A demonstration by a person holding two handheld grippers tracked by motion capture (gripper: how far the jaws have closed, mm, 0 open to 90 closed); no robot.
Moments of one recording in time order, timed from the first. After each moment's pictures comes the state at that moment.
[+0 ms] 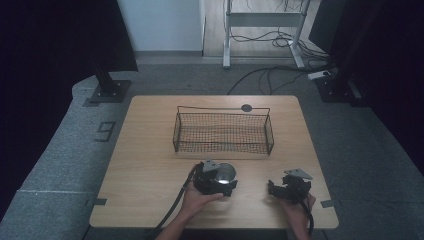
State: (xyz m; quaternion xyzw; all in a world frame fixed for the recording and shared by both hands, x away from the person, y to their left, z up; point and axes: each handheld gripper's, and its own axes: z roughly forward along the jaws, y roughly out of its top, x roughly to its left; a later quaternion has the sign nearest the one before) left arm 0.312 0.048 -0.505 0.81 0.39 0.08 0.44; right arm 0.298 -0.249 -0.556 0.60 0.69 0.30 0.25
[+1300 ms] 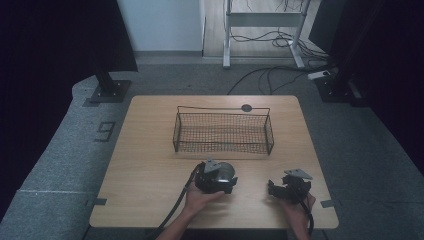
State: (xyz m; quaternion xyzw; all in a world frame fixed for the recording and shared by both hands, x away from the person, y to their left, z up) left arm 0.316 0.047 -0.512 0.80 0.39 0.10 0.45; right arm 0.298 -0.249 -0.556 0.60 0.69 0.30 0.25
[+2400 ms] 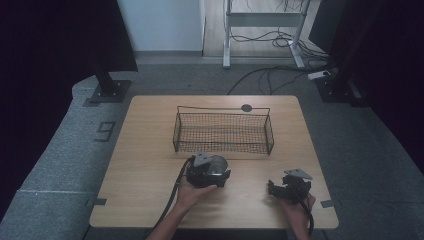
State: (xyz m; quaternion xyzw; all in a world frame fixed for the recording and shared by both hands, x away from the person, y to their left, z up) left arm 0.321 0.069 -0.483 0.79 0.40 0.11 0.46; right arm 0.297 -0.249 -0.556 0.60 0.69 0.30 0.25
